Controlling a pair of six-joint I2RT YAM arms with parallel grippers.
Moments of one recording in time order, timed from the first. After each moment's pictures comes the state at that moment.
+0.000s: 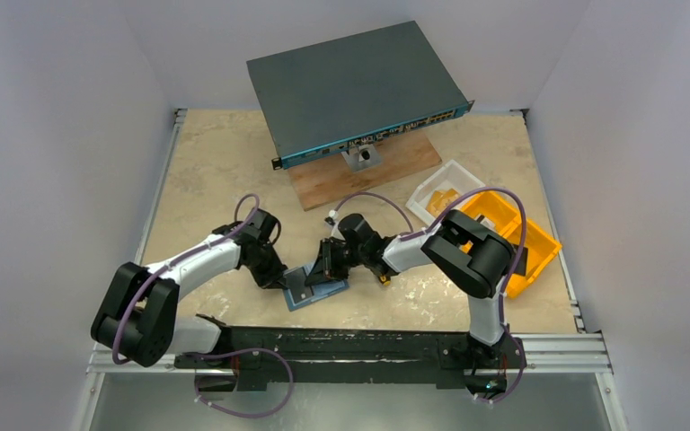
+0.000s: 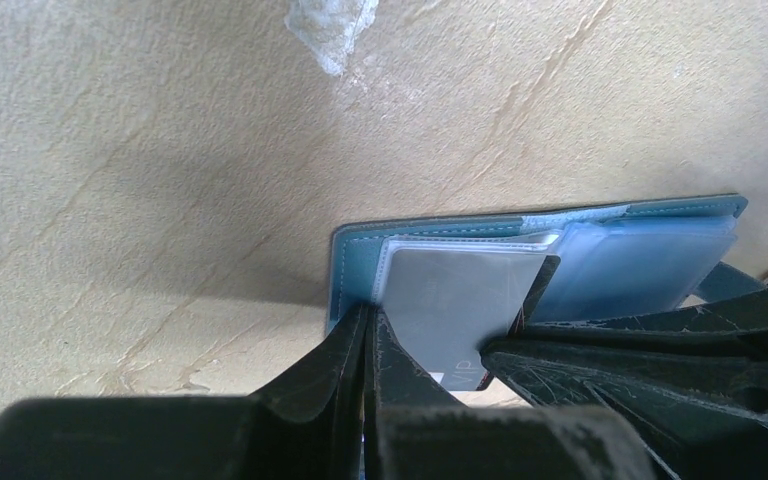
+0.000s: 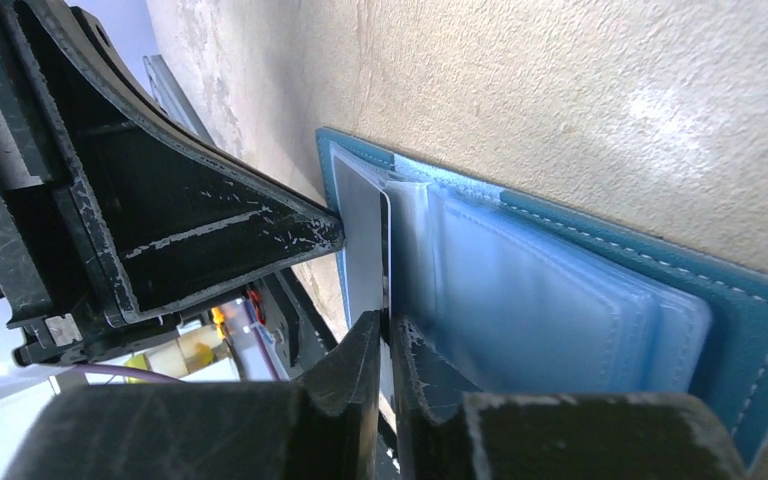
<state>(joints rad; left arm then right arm) -0.42 1.33 0.61 -0.62 0.14 -0.99 0.90 1.94 0.86 0.42 -0.52 1.04</state>
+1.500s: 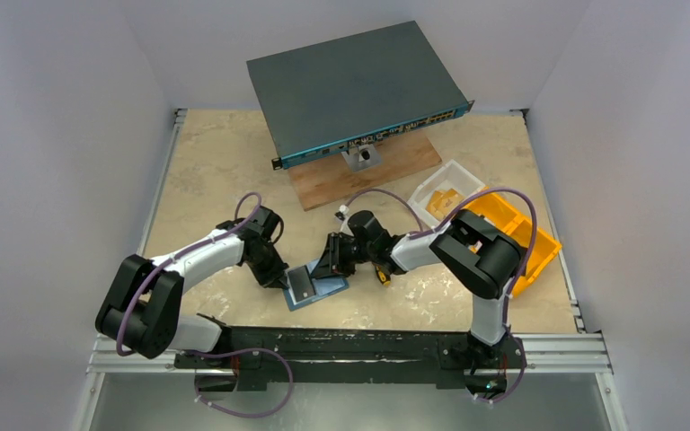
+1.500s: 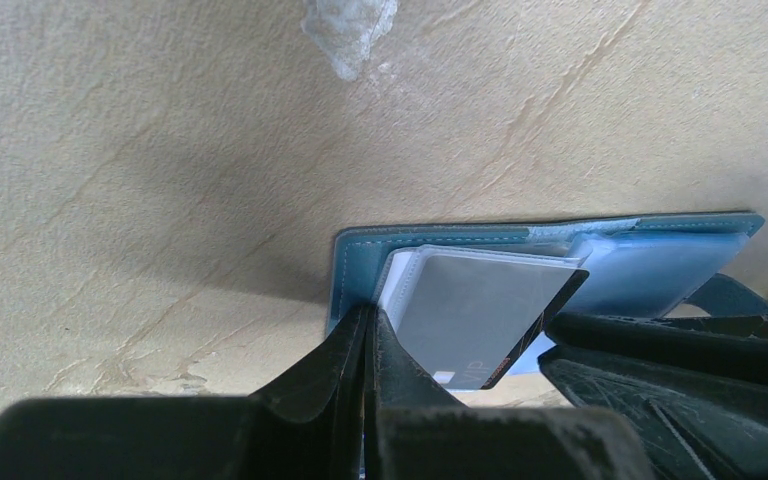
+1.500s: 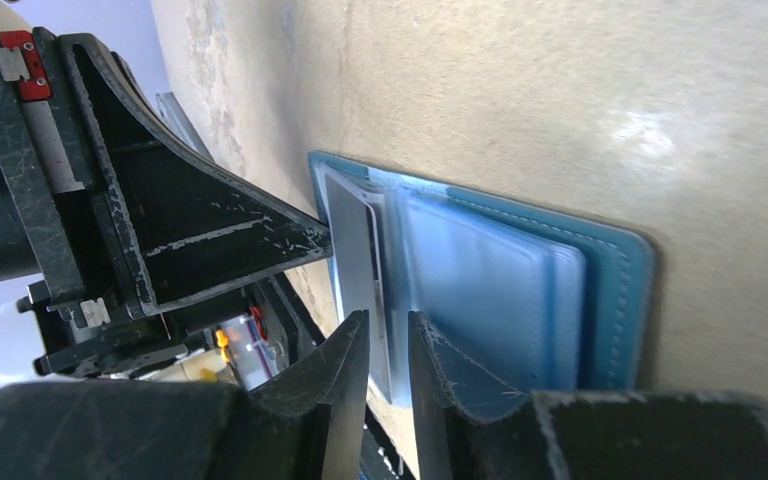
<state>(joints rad) -0.43 1.37 0.65 -0.66 0.12 -1.01 0.85 1.89 0.79 0.45 -0.50 1.04</state>
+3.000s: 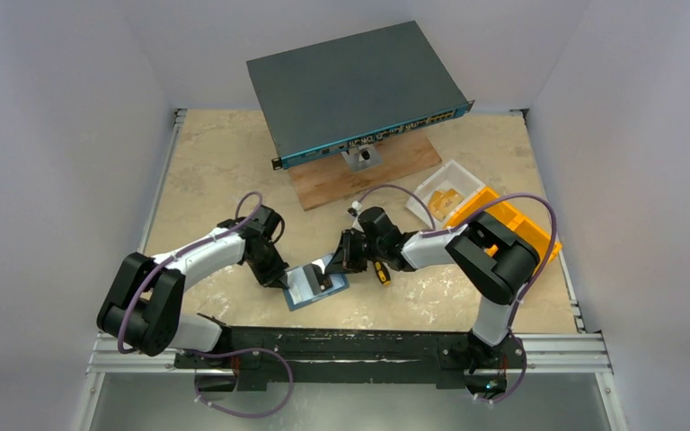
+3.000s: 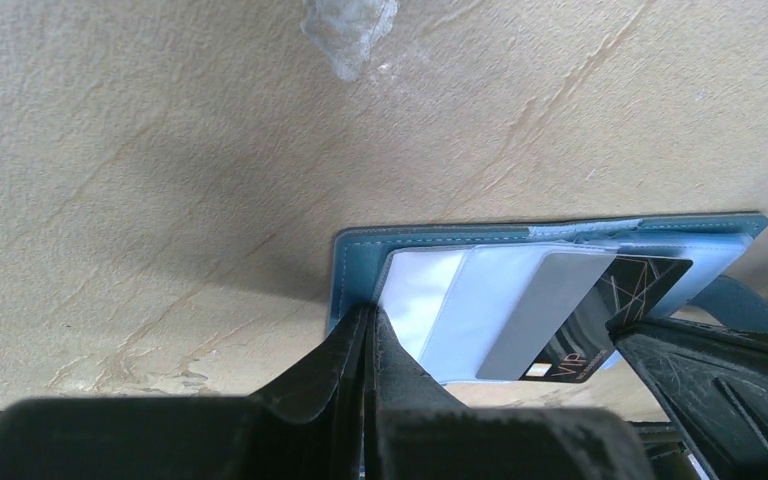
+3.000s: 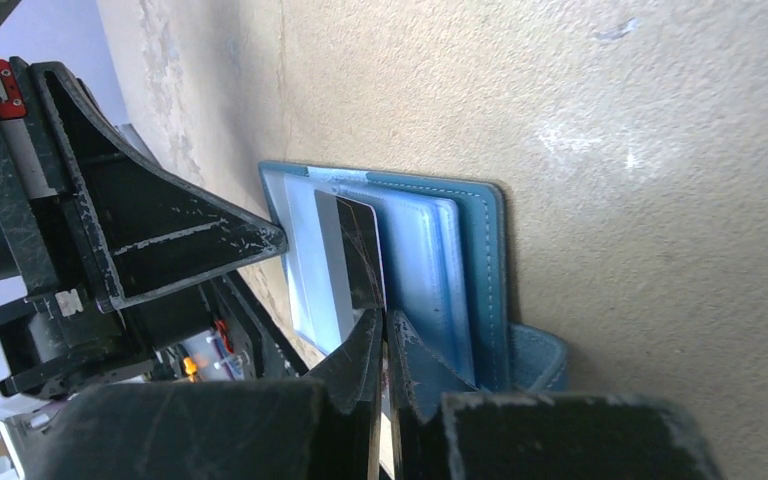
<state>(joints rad) -0.43 1.39 0.66 -0.68 0.12 -1.01 0.80 1.81 0.76 0.34 -0.44 0.97</state>
